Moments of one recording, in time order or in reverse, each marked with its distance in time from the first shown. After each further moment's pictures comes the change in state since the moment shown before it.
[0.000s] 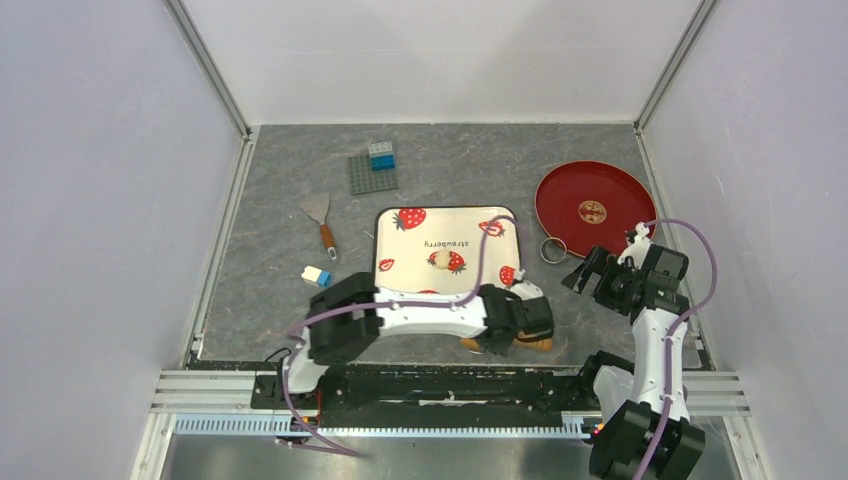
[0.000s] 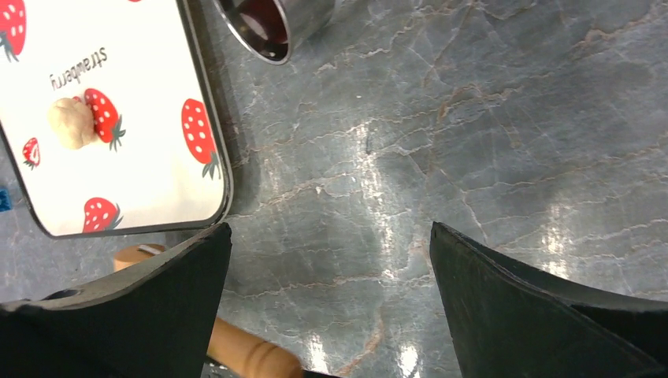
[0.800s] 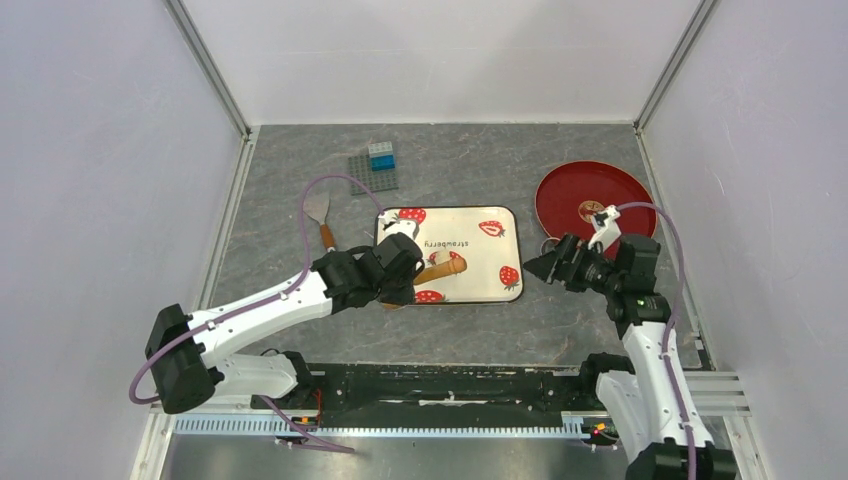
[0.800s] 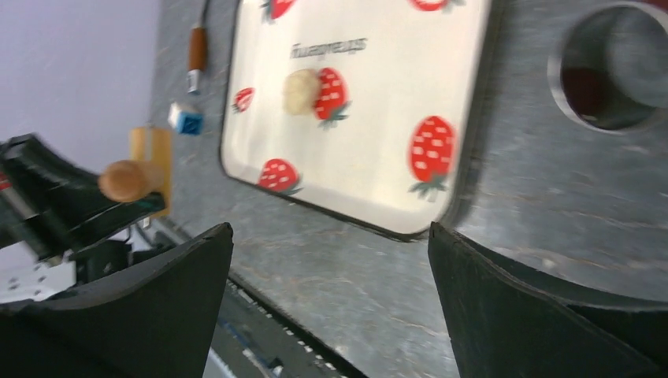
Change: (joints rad) left arm 0.403 -0.888 -0.661 0.166 0.042 -0.040; right arm 0.278 -0.102 -0.033 0.262 -0.232 0.281
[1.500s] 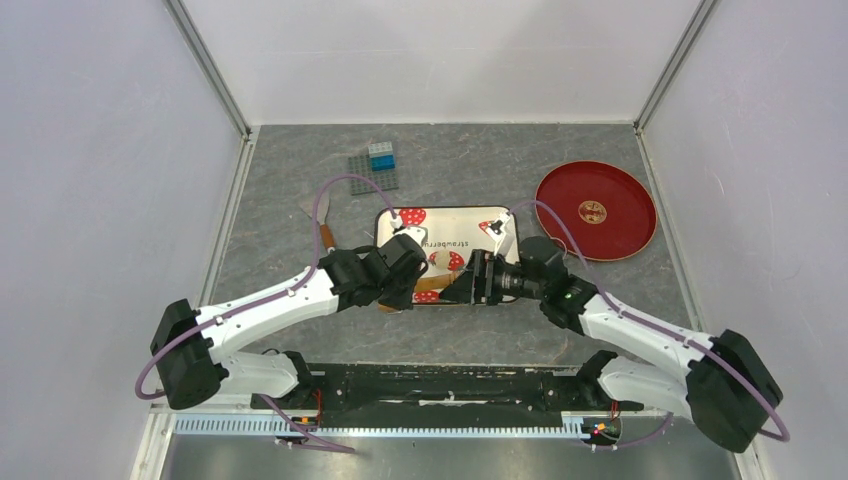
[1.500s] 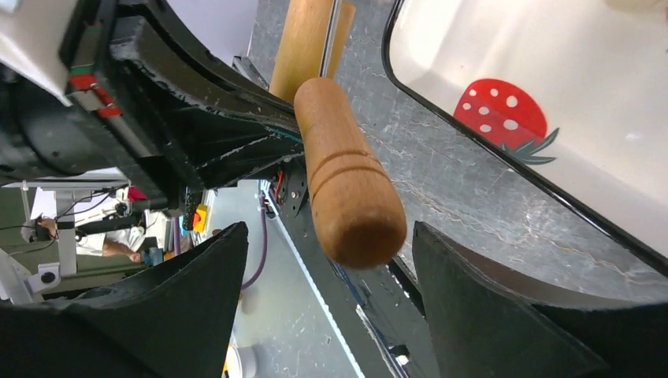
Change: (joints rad) left arm 0.001 0.037 0.009 -0.063 0.038 0.144; right arm 0.826 0.326 0.011 0.553 0.210 0.449
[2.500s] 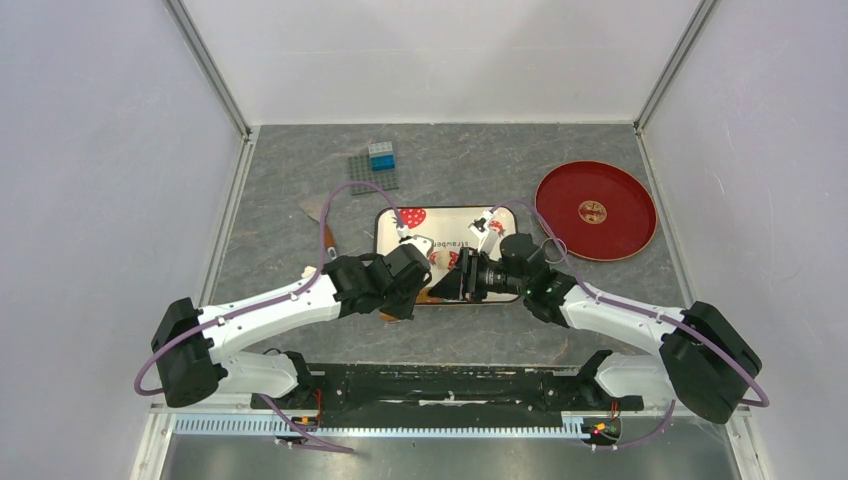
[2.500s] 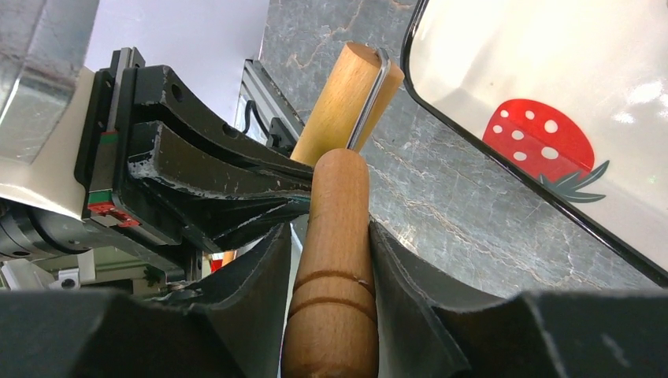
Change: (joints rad) left arm -0.052 0.000 -0.021 -0.011 0.012 0.015; right arm 0.095 0.192 0.051 0.149 0.043 0.085
